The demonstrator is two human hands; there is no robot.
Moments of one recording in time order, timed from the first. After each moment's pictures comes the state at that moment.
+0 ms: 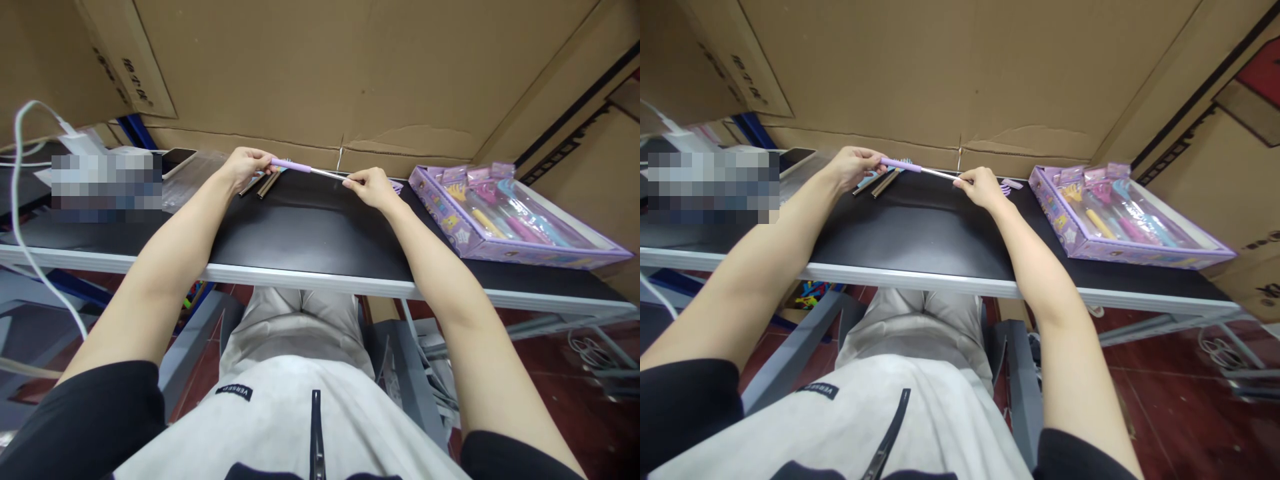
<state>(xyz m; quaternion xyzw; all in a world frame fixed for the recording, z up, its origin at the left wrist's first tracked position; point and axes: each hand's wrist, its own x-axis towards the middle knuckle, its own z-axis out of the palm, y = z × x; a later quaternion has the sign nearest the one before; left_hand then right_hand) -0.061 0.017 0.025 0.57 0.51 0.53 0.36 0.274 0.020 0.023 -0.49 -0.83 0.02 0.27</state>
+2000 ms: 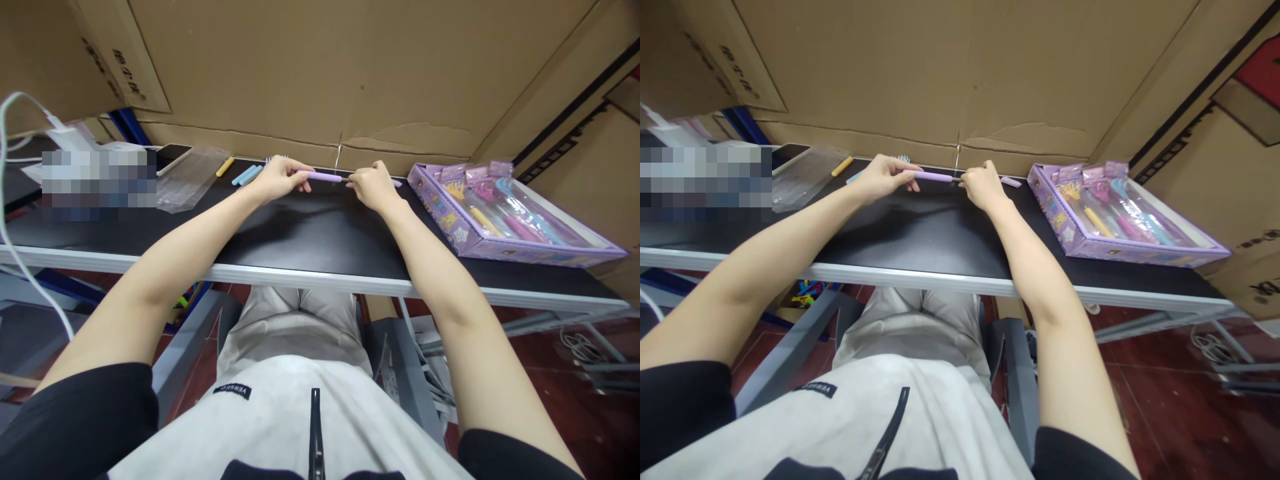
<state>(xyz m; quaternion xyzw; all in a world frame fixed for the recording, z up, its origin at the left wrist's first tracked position) 0.004 -0.015 0.017 0.71 0.41 0.46 0.34 0.276 0.021 0.022 -0.46 -0.86 -0.12 0.17</state>
